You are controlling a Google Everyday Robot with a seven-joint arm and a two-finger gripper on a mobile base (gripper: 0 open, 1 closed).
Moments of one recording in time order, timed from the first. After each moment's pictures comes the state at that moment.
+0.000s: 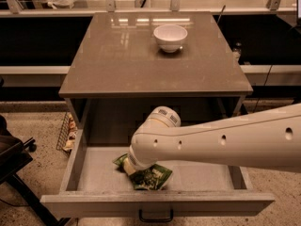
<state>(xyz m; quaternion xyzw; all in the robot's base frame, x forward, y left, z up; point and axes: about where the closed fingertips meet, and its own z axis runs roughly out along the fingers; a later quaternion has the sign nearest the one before) 0.467 0.037 0.600 -0.32 0.94 0.08 0.14</state>
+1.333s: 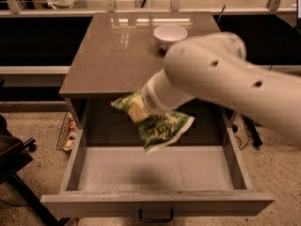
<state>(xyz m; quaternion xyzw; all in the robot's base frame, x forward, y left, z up) 0.507 0.013 0.825 -0.35 0.89 0.12 0.28</state>
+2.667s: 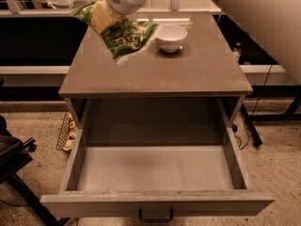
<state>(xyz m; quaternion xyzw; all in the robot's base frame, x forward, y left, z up) 0.626 0.096 1.012 -0.42 0.82 0.12 0.37</state>
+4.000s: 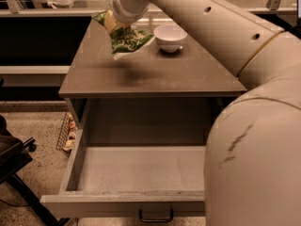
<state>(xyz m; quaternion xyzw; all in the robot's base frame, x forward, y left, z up) 0.766 0.086 0.940 -0.29 0.88 0.10 0.37</state>
